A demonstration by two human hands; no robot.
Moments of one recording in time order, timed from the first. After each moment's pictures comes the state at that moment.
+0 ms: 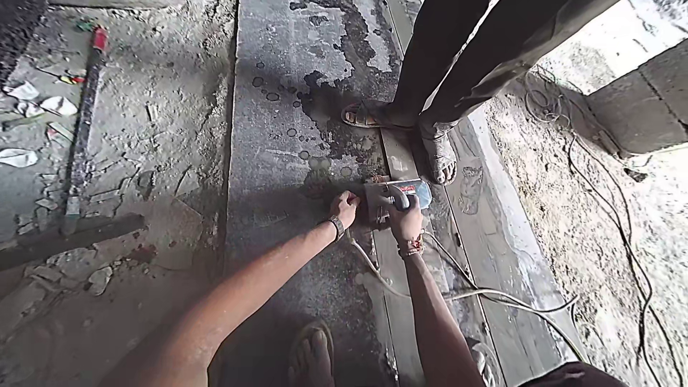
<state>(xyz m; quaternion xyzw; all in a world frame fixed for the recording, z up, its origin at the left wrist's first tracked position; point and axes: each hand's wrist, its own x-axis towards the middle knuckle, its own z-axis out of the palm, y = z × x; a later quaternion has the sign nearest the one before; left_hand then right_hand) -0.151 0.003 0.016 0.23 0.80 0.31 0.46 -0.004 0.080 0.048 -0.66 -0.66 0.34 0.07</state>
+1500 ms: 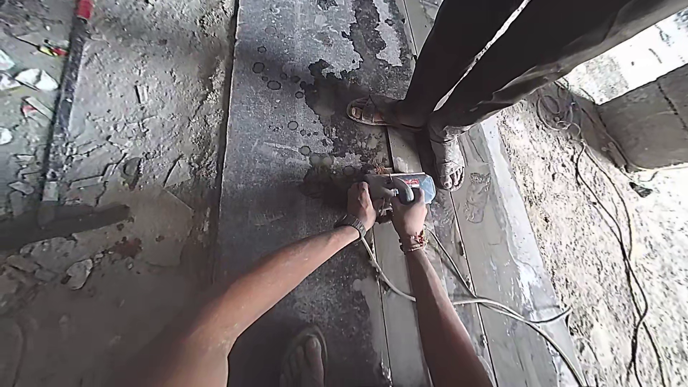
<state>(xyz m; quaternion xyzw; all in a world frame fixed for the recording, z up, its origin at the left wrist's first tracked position) -0.132 0.042 0.022 0.32 0.85 0.24 0.35 -0.030 0.104 0.042 -0.66 -0.67 0.34 0.08</state>
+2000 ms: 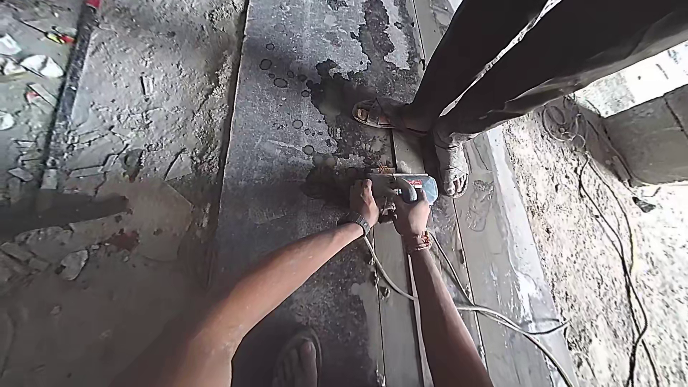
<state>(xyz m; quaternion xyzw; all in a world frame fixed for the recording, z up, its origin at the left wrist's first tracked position) -0.139 0.052 0.023 0.31 0.85 0.25 0.34 -0.036 0.118 0.035 -0.62 -0.68 0.37 0.11</state>
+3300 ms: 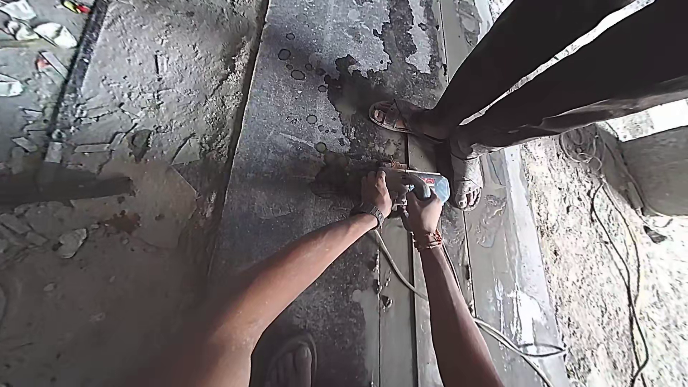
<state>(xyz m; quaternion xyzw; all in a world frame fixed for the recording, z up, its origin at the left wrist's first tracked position) -0.162 0.075 0.024 0.28 0.86 0.26 0.34 -0.058 0.138 0.026 -0.59 -0.72 0.34 0.12</state>
